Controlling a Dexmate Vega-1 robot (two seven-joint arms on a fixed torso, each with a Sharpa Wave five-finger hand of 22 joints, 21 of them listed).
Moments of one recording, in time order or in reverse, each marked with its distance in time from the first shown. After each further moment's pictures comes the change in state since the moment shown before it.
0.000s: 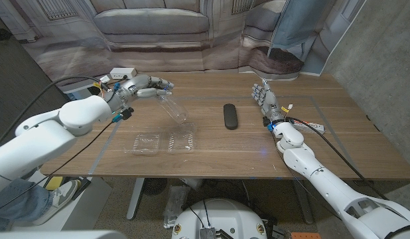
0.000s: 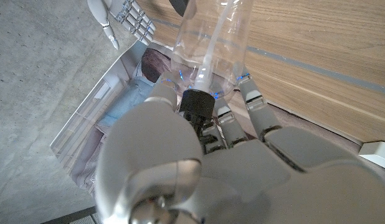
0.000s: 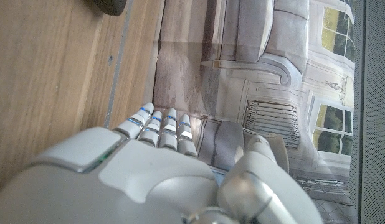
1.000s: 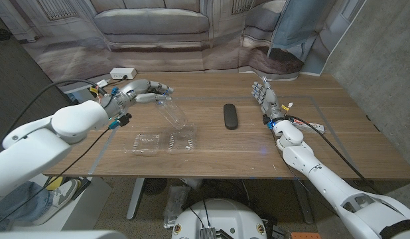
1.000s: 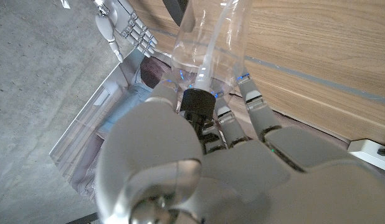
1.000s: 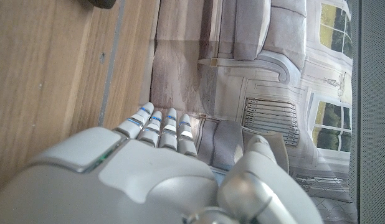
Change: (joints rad) left arm 0.135 -0.091 -0.137 -0.129 0.088 0.100 -0.047; left_hand 0.000 0.000 0.004 0.004 0.000 0.000 0.000 -0.008 0.000 0.000 0.000 -0.007 0.005 0.000 0.000 -0.001 0.000 0.000 0.000 -0.007 -0.001; right arm 0.036 0.021 0.002 0.052 0.012 0.017 0.032; right_hand 0.000 0.000 0.000 0.000 0.000 0.011 0.000 0.000 0.000 0.000 0.000 0.000 0.000 0.000 0.000 0.000 0.000 0.000 0.000 0.000 0.000
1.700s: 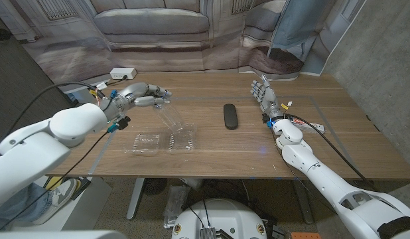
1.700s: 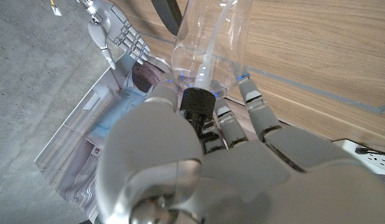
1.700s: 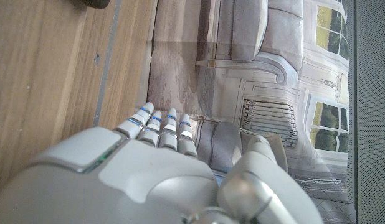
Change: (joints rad) left arm 0.023 -0.038 -0.019 -0.054 0.043 0.103 -0.019; left_hand 0.000 0.000 0.000 0.000 0.000 0.000 0.000 0.000 0.000 0.000 0.000 -0.004 0.000 0.000 0.000 0.000 0.000 0.000 0.000 0.000 0.000; right arm 0.013 0.005 -0.002 0.016 0.003 0.007 0.018; right_hand 0.000 0.000 -0.004 -0.004 0.000 0.000 0.000 0.000 0.000 0.005 -0.005 0.000 0.000 0.000 0.000 0.000 0.000 0.000 0.000 0.000 0.000
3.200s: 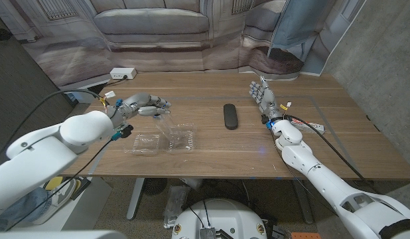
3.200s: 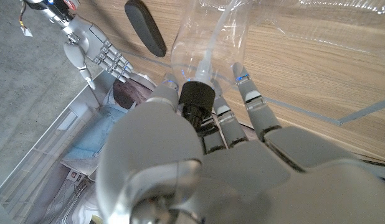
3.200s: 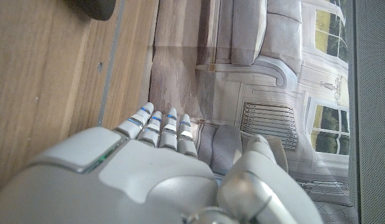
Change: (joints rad) left arm -0.004 0.035 0.066 -0.059 0.045 0.168 0.047; left_hand 0.000 0.000 0.000 0.000 0.000 0.000 0.000 -0.008 0.000 0.000 0.000 -0.004 0.000 0.001 -0.001 -0.010 0.005 -0.005 0.005 -0.014 0.000; right arm -0.019 -0.006 -0.003 -0.030 0.003 -0.015 -0.004; right_hand 0.005 0.005 0.000 0.000 0.000 0.002 0.002 0.000 0.000 0.000 0.000 0.000 0.000 0.000 0.000 0.000 0.000 0.000 0.000 0.000 0.000
